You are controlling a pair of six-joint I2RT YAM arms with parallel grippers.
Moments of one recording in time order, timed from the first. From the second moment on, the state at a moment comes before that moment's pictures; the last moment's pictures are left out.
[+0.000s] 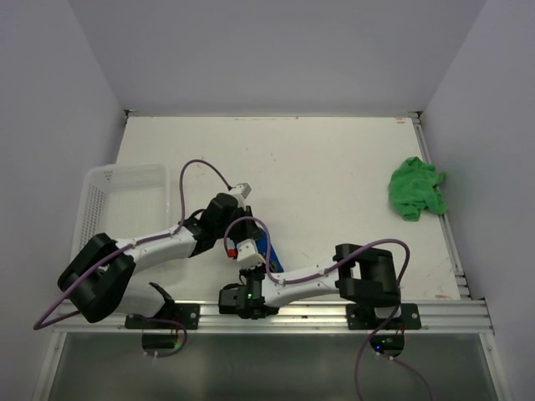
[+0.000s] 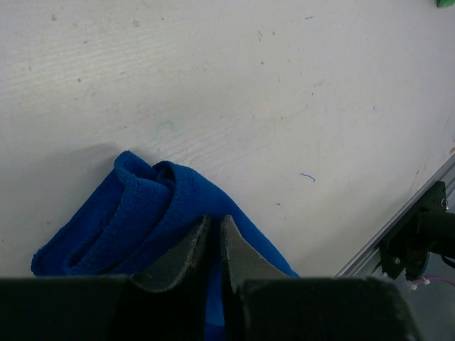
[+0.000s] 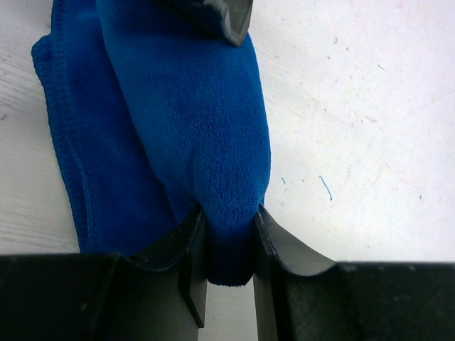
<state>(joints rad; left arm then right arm) -0.69 1.36 0.60 0.07 0.18 -0.68 1.55 1.91 1.20 -0.83 1.04 1.04</state>
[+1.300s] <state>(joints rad) -0.71 1.34 0.39 0.34 0.14 -0.76 1.42 1.40 0.80 -0.30 0.69 0.81</state>
